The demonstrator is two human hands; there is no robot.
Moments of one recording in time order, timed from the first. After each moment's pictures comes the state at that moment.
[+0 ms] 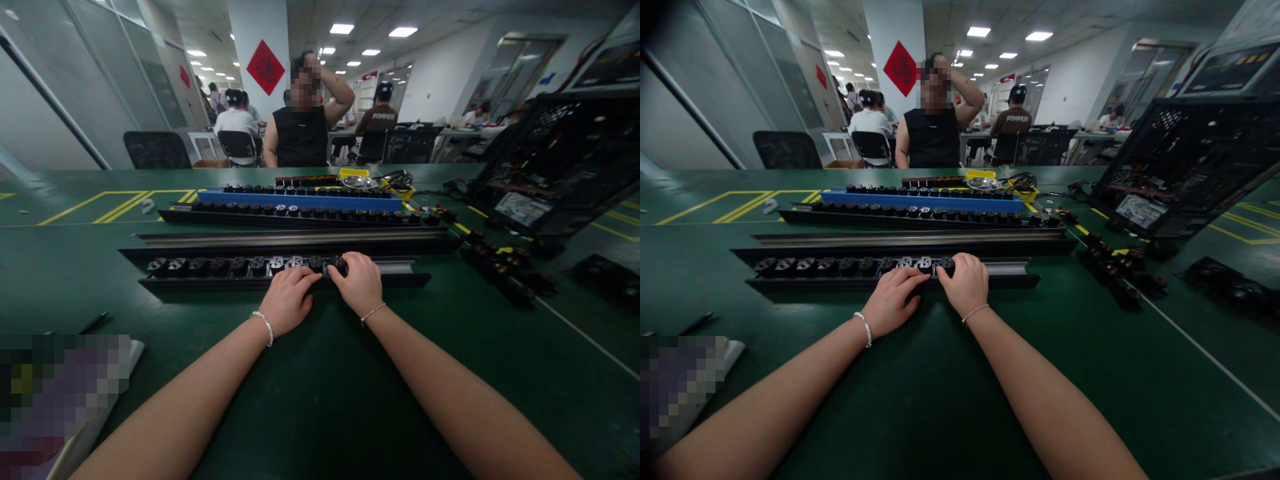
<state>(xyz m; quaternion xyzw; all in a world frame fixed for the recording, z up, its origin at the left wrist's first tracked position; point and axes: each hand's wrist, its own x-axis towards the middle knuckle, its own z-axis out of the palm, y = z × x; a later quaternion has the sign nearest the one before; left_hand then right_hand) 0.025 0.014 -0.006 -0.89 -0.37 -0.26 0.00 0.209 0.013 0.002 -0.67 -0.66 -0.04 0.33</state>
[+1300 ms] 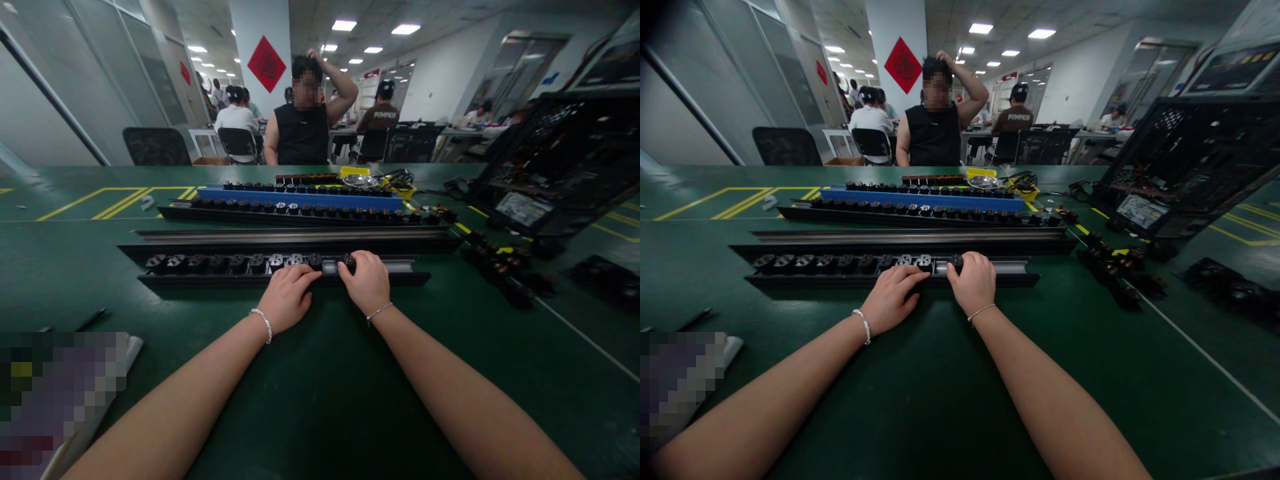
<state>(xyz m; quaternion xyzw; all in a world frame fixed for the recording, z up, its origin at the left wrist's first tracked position) 0.025 0.015 -0.005 -0.90 -0.36 -0.26 0.00 0.221 0.012 0.000 -0.70 -0.64 -0.07 0.31</state>
